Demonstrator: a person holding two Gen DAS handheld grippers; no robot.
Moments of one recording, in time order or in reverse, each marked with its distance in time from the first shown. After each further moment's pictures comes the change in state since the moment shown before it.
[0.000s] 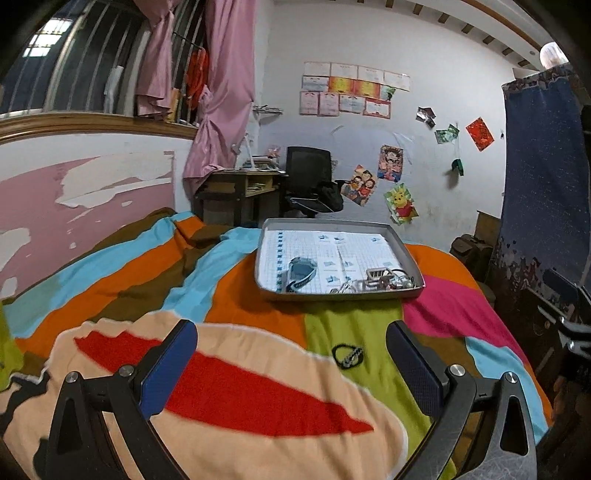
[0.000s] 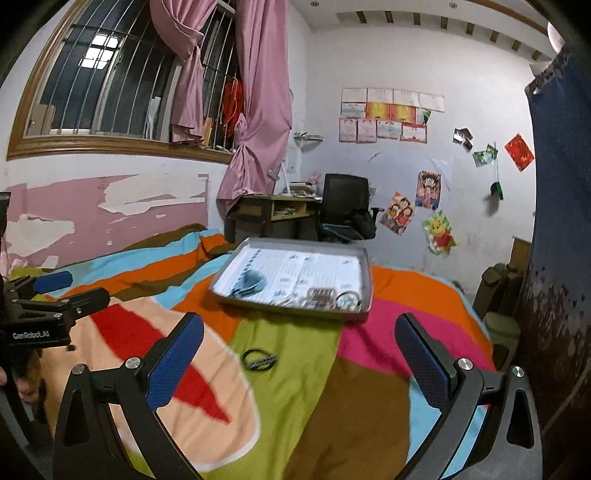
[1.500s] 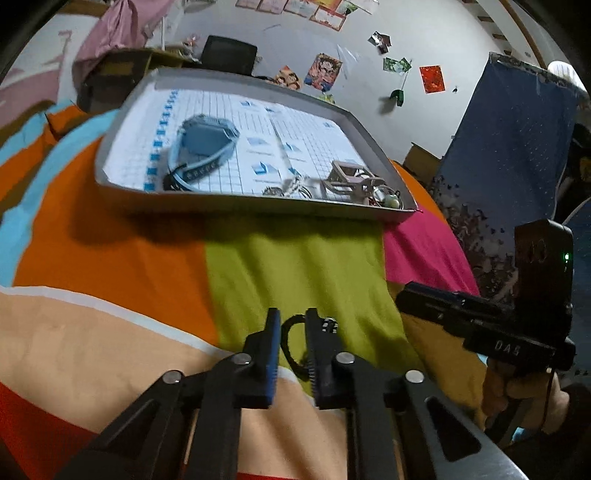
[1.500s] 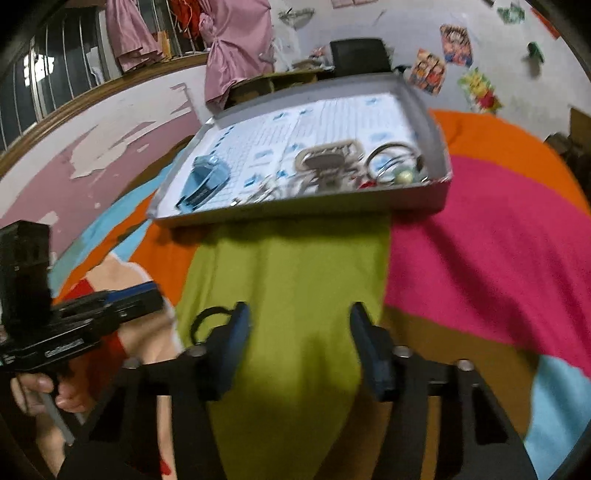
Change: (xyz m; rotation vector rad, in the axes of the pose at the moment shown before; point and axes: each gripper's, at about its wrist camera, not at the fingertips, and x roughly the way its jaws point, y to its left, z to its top) left arm 0.242 -0.013 -0.054 -0.061 0.419 -0.464; right arm 0.268 -0.032 -0.087 0.250 0.501 0.249
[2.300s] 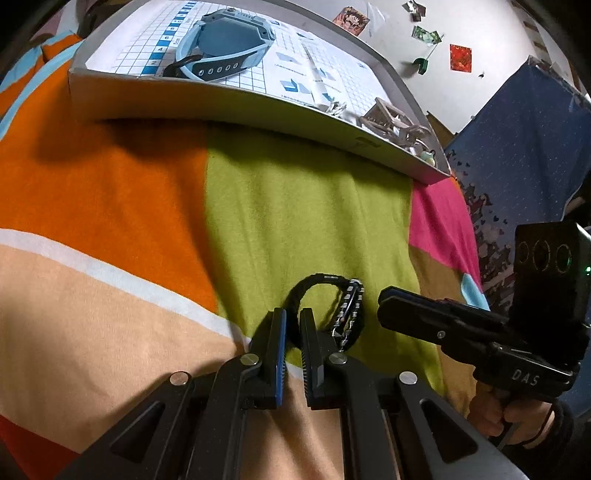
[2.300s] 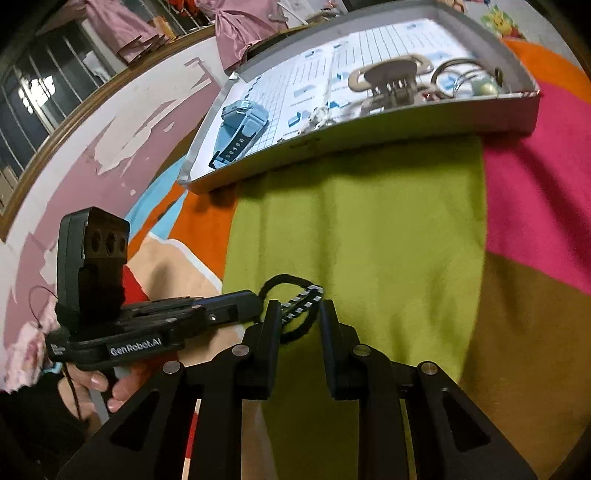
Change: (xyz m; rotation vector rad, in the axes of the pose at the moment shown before) left arm 0.052 0.021 -0.011 -0.127 0.231 -0.051; right arm 0.054 0.024 -0.013 0.113 0.176 0.205
